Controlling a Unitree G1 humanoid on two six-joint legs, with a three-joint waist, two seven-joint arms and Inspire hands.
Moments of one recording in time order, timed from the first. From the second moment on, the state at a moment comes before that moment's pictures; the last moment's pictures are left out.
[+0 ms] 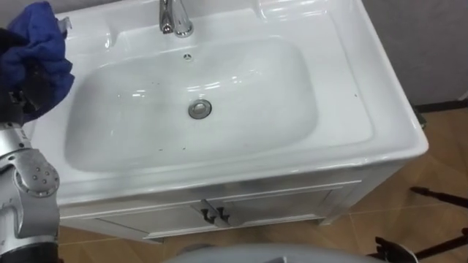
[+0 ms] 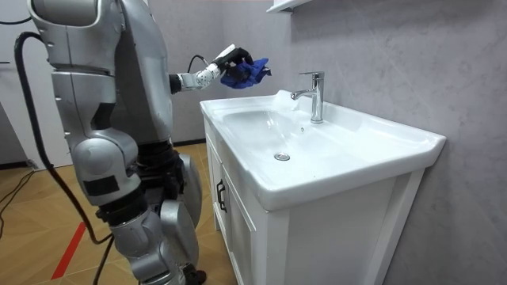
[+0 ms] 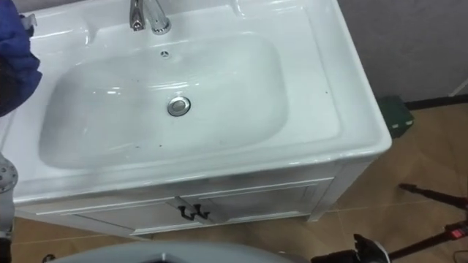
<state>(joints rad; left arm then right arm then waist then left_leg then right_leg) 0.14 0.34 0.40 0.13 0.77 -0.08 0.49 0.14 -0.31 -0.07 1.24 0.00 -0.05 0.01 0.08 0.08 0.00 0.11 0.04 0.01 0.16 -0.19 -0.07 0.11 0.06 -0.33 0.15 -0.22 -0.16</state>
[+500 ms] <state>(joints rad) 0.14 0.34 0.40 0.17 0.78 -0.06 0.50 0.17 -0.31 -0.06 1.24 0.00 -0.02 -0.01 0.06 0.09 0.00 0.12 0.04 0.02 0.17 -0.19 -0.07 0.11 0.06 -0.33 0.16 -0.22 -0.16</state>
